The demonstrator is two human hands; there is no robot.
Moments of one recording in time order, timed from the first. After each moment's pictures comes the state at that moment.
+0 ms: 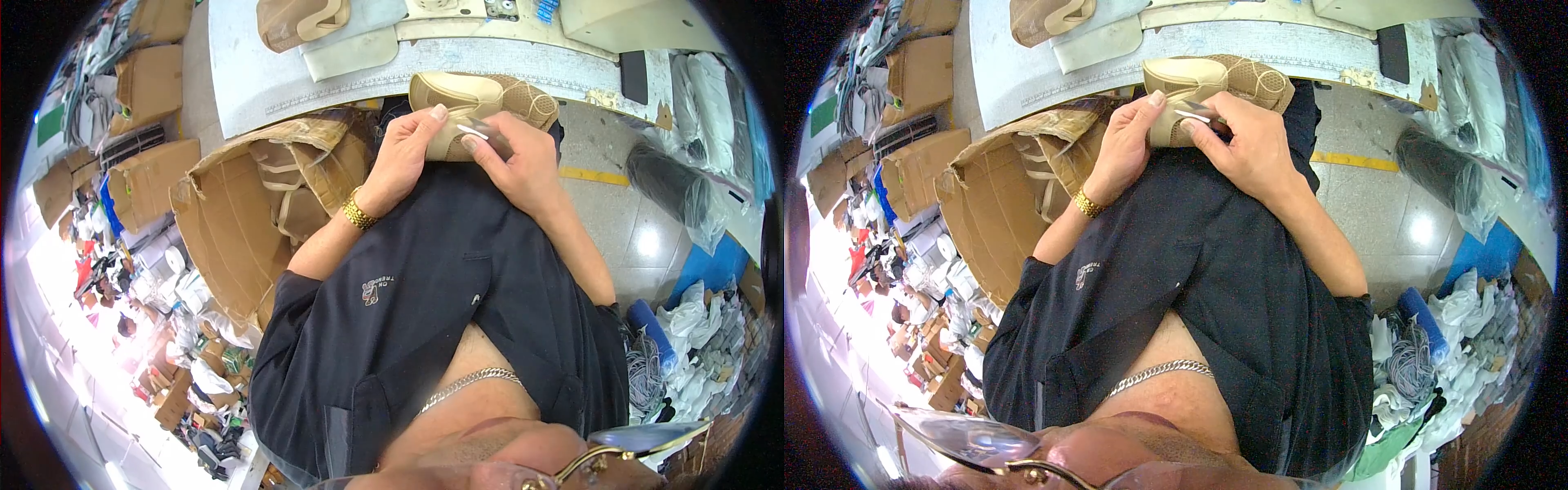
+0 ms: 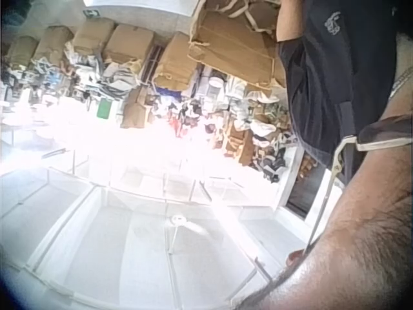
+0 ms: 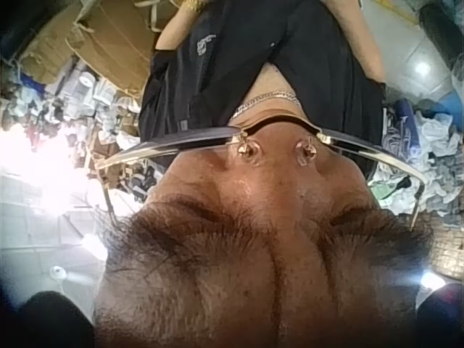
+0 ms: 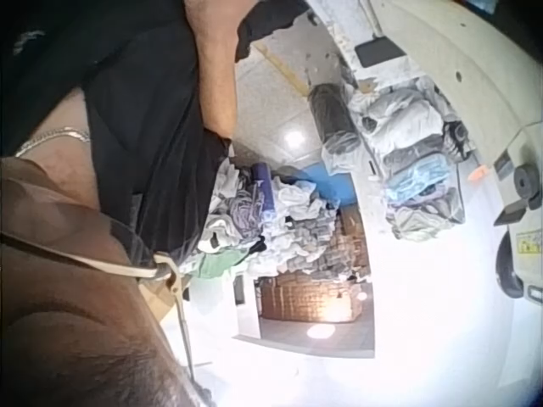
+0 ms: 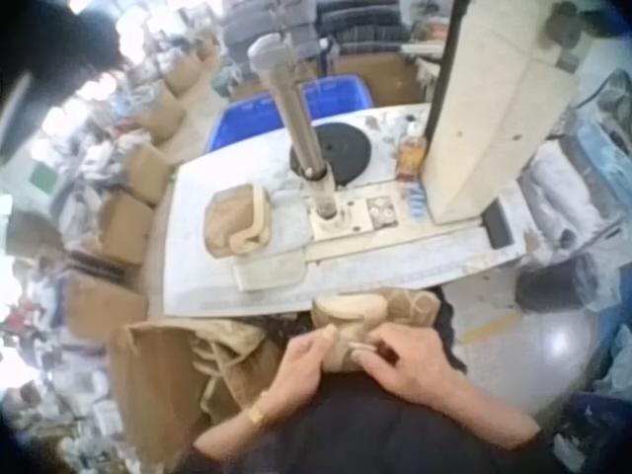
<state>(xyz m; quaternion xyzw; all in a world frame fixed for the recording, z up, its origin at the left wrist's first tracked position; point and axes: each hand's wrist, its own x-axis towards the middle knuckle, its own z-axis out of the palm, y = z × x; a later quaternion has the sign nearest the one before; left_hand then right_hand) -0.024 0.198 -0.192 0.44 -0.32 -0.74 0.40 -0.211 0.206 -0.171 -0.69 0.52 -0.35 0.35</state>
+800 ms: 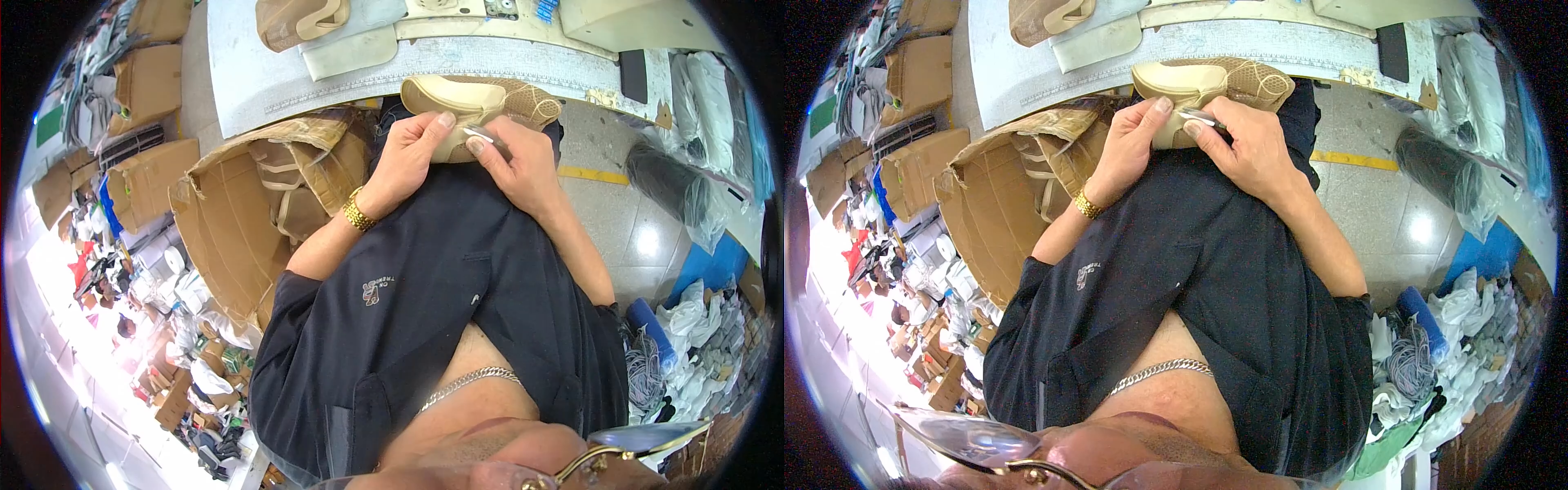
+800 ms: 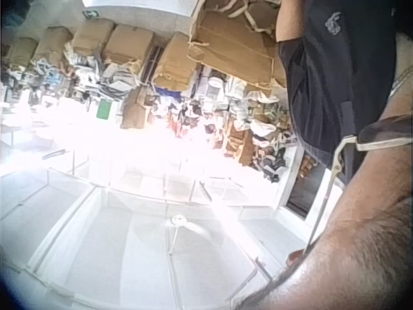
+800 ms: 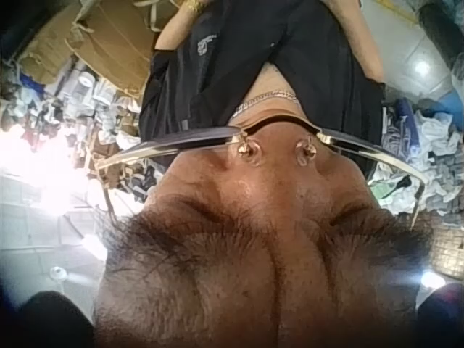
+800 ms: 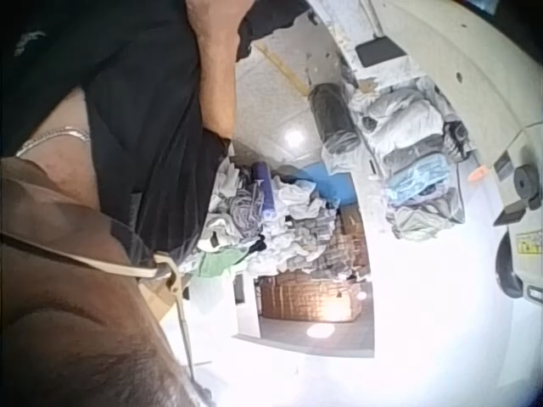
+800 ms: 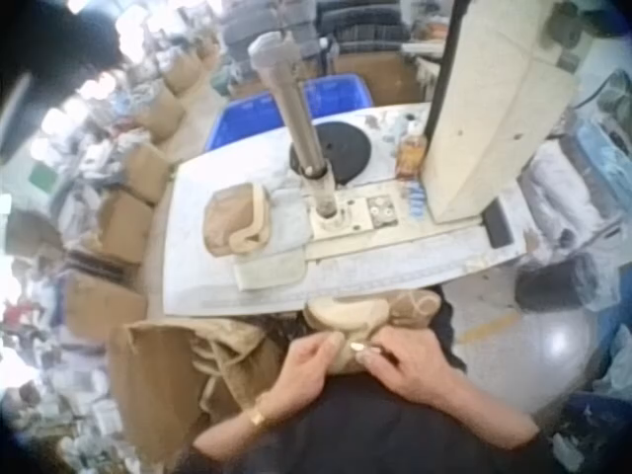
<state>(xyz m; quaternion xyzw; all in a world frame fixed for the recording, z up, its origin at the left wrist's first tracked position) -0.023 0.201 -0.183 0.46 -0.41 -0.71 0.35 -0.216 0.206 -0.170 -0.71 0.50 -0.31 0.39</state>
